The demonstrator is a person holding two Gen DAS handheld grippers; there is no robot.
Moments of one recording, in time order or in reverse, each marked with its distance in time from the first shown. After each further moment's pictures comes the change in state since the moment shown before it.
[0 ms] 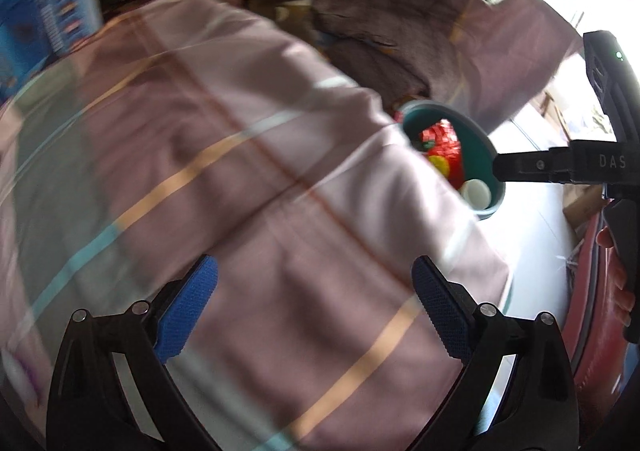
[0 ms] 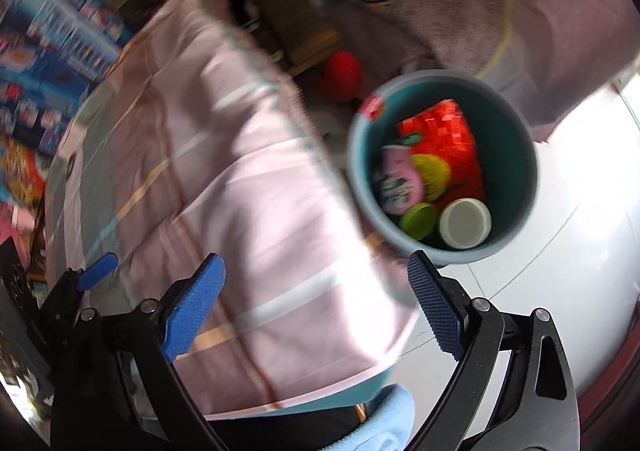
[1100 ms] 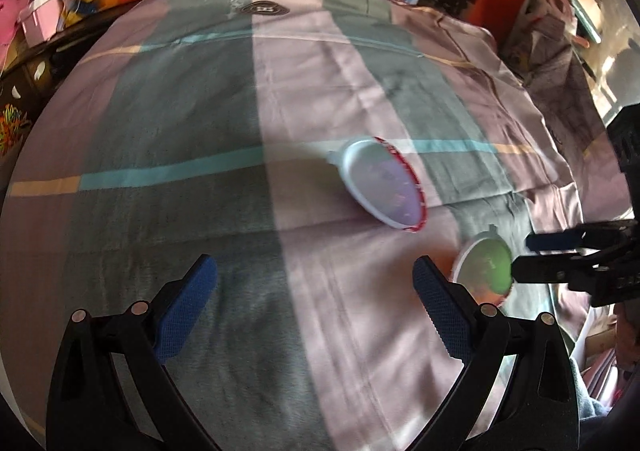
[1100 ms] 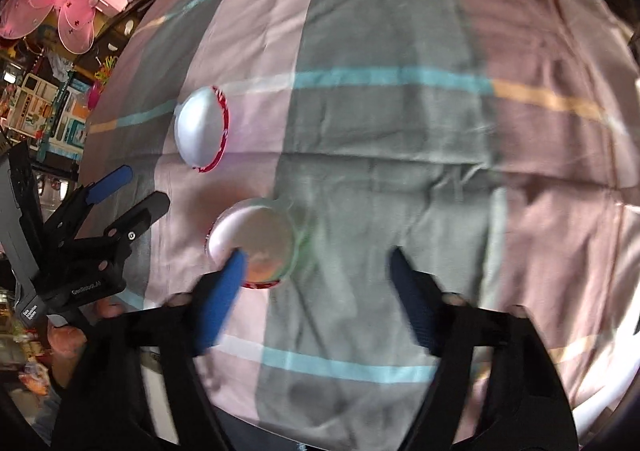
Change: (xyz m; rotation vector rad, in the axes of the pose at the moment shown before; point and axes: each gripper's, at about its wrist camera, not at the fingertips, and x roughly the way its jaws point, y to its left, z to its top) left arm -0.129 0.274 -0.203 -0.496 -0.107 0.237; right arm 0.107 0.329 -0.116 -0.547 0.306 0.159
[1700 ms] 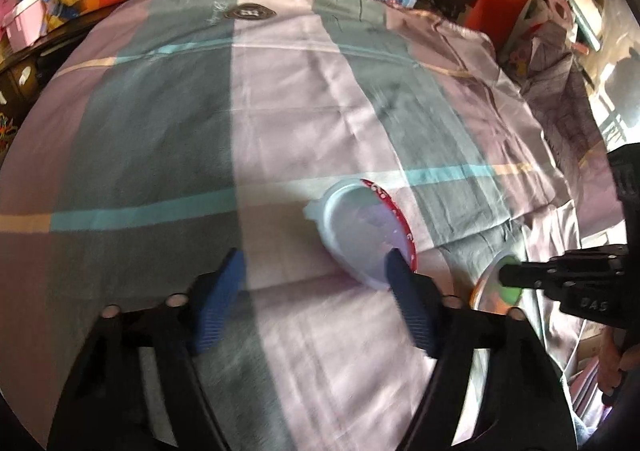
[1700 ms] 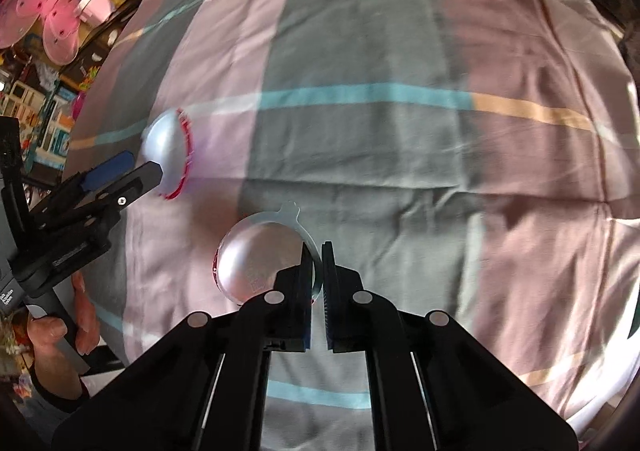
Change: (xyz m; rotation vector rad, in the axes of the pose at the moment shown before) left arm 0.025 -0.015 0.034 0.006 0.018 -0.030; right arm -0.004 -0.015 0.013 0.000 -0.078 -0.092
